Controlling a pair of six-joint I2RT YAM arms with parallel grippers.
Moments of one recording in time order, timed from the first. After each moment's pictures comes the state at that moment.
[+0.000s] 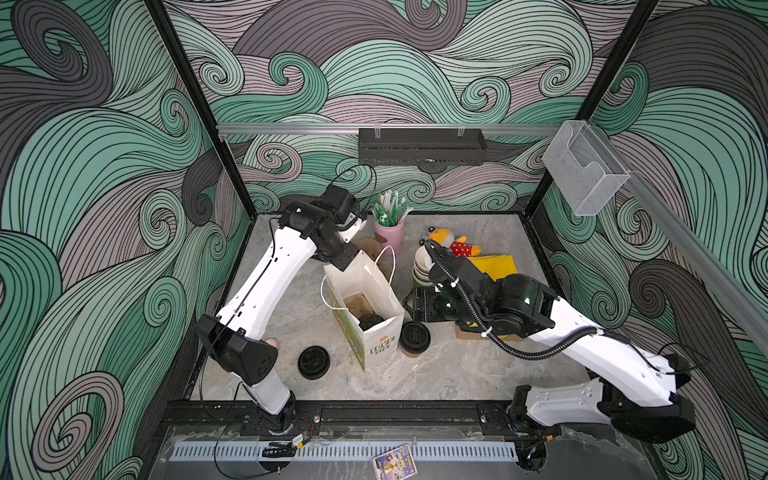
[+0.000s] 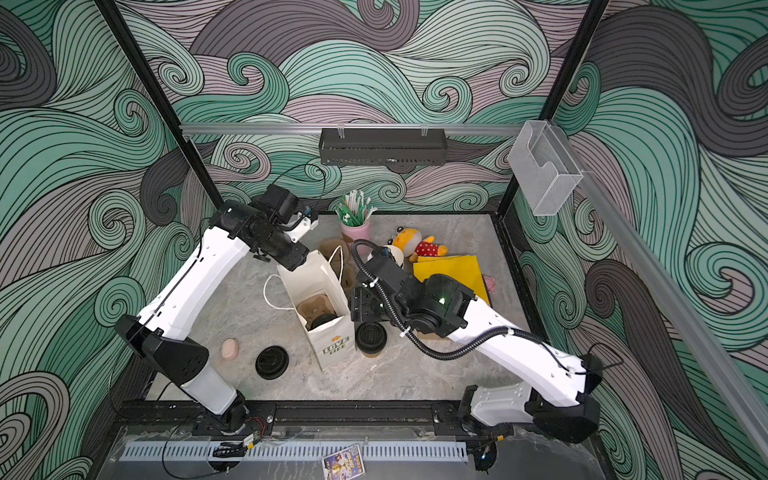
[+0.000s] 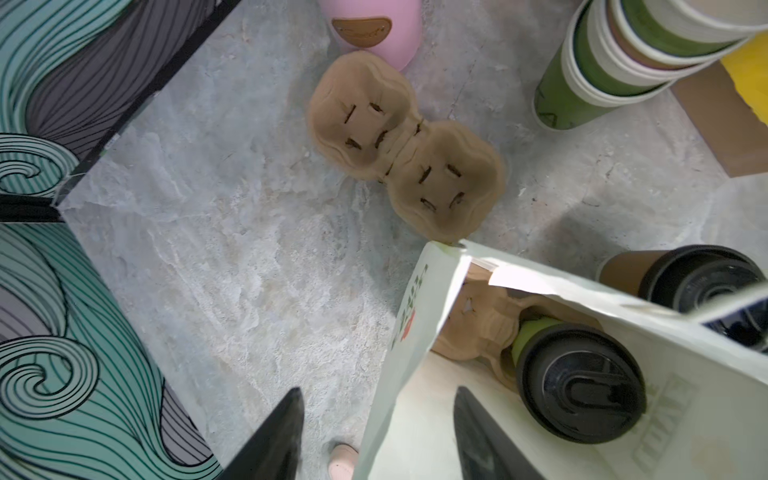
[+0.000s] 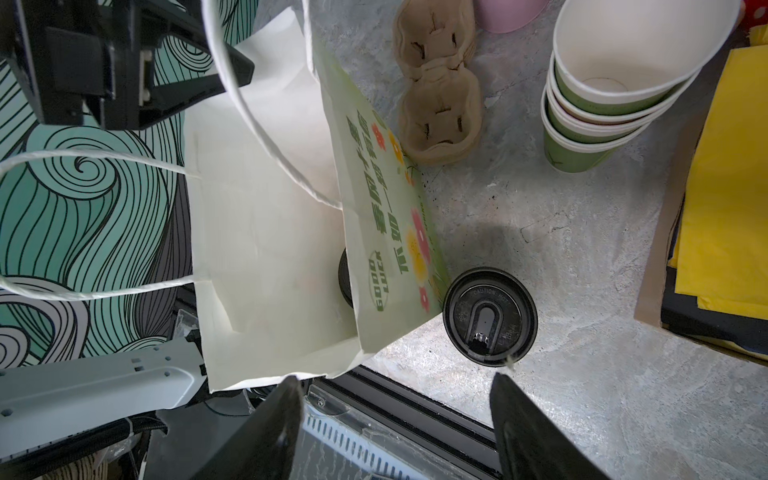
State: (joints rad) left arm -0.46 1.66 1.92 -1.42 -0.07 0.23; right arm 1.07 1.29 1.54 -1.12 0.15 0.85
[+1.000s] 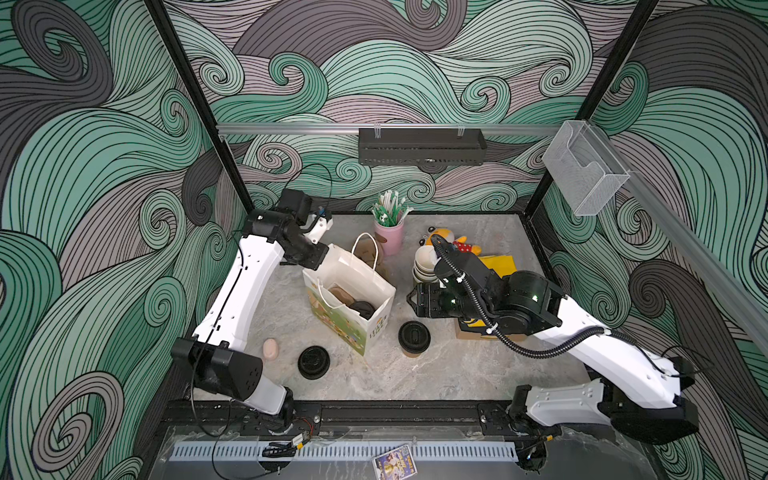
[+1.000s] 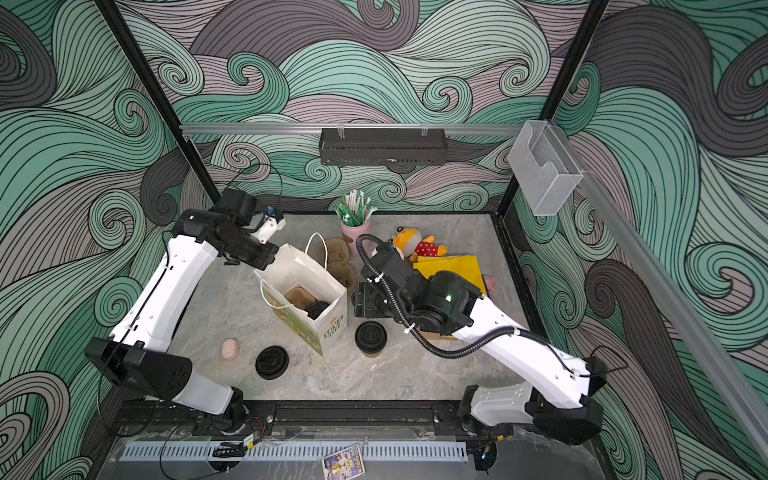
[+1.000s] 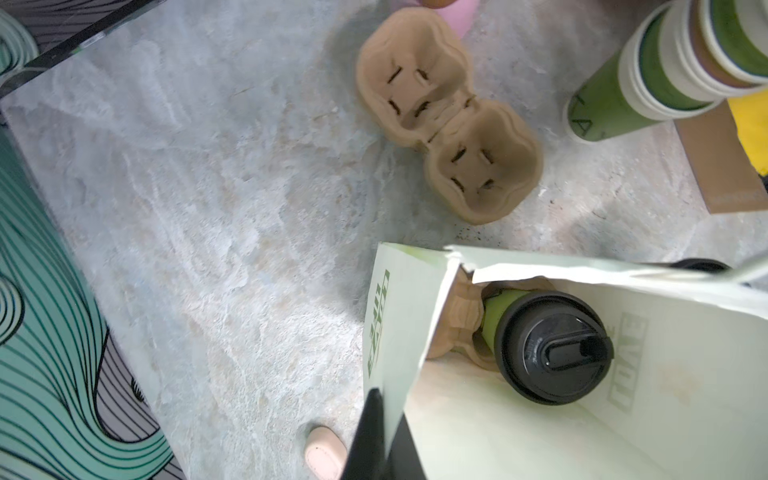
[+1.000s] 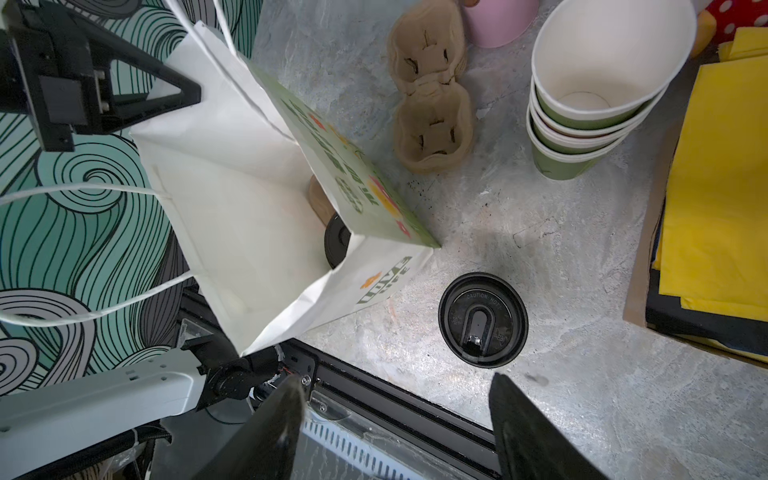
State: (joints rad) left arm -0.17 1.50 1.73 -1.35 0.07 0.21; right arm 1.04 1.29 1.59 -1.15 0.16 0.85
